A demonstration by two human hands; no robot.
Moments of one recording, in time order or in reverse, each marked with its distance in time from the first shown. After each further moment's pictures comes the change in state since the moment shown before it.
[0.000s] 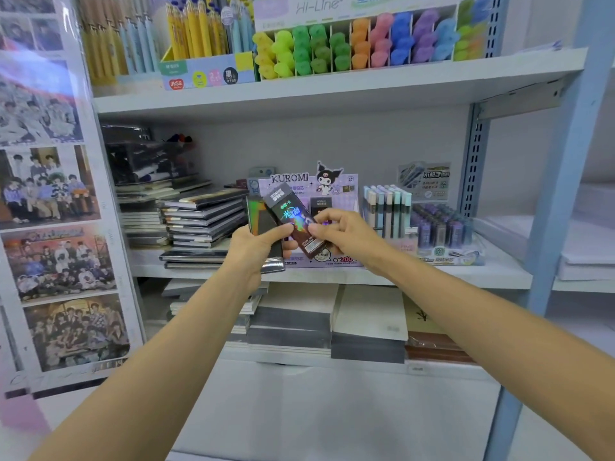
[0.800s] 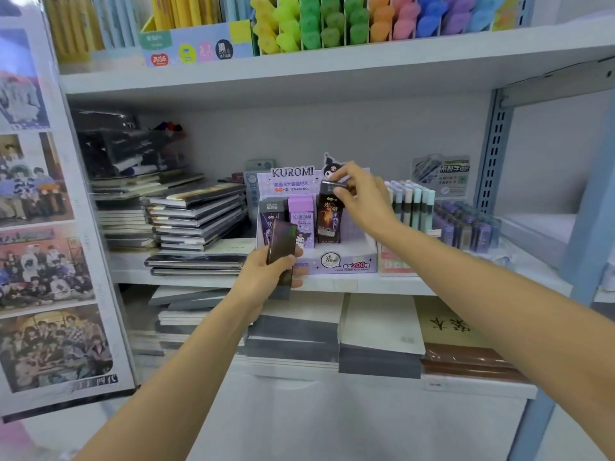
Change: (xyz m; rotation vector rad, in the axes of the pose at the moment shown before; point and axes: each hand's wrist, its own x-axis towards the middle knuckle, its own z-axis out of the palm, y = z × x) left_hand 0.036 -0.058 -0.018 0.171 -0.150 -0.025; right_hand 0.070 0.011 -0.022 -0.532 0.442 -0.171
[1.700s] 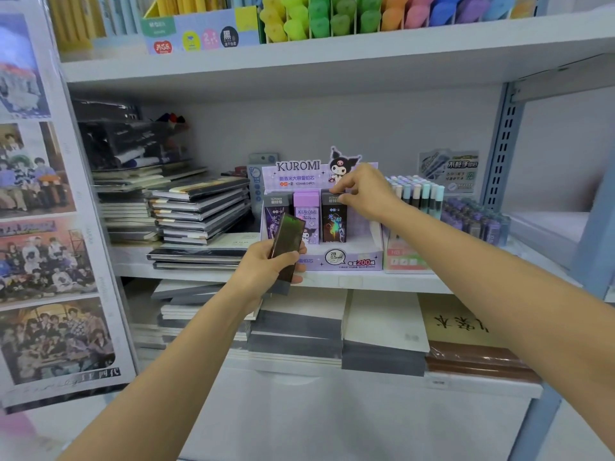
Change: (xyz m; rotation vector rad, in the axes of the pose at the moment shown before) left_hand 0.000 0.005 -0.010 0.050 -0.047 -0.002; right_hand 0.024 0.009 0.003 -0.208 -0.258 0.062
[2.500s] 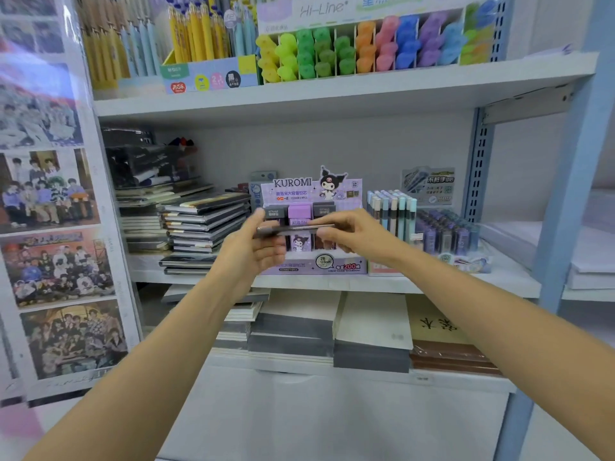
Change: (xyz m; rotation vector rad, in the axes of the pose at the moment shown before) left_hand -0.034 0.058 0.004 -0.320 0.133 -0.022; right_hand -0.081 -0.010 -0.015 0.573 -0.277 -0.213
